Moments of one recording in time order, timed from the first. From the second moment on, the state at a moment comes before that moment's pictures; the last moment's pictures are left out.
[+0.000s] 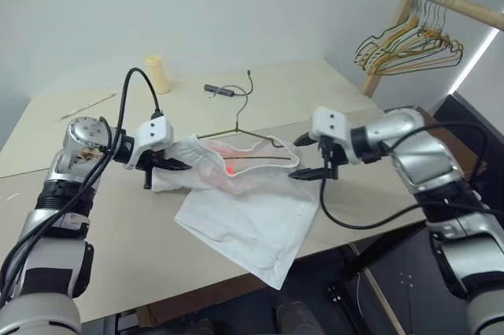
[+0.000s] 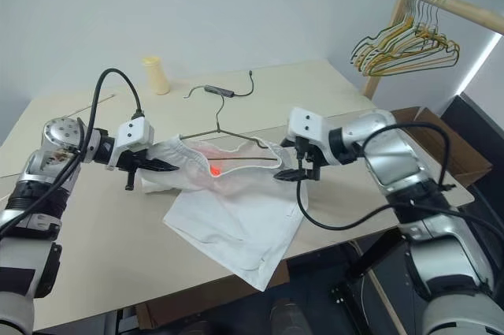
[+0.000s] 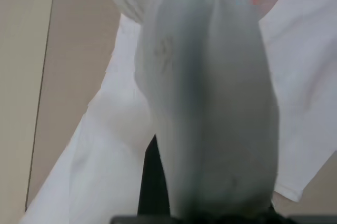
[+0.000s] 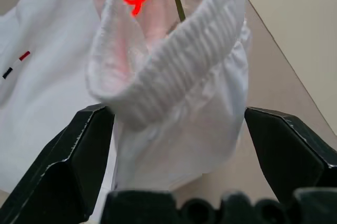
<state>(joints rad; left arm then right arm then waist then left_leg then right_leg) -0.81 0.77 -0.17 0.60 -0.04 0.03 -1.47 -0.88 -0.69 0.36 0.17 0.14 0.42 1.23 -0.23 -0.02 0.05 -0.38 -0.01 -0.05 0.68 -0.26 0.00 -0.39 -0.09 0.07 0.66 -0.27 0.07</state>
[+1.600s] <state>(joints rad) -1.00 0.68 -0.09 0.74 -0.13 -0.02 -1.49 -0.79 -0.70 0.34 0.09 0.08 0.79 1.31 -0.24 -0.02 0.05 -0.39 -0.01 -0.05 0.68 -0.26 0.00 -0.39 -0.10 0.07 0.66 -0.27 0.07</state>
